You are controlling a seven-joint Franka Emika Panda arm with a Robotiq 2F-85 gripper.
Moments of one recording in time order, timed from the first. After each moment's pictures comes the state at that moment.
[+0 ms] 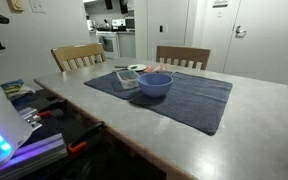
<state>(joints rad) -0.02 -0.70 -0.18 -2.72 0.09 2.28 -0.06</state>
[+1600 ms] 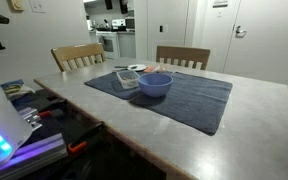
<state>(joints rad) -0.02 -0.70 -0.18 -2.72 0.09 2.28 -0.06</state>
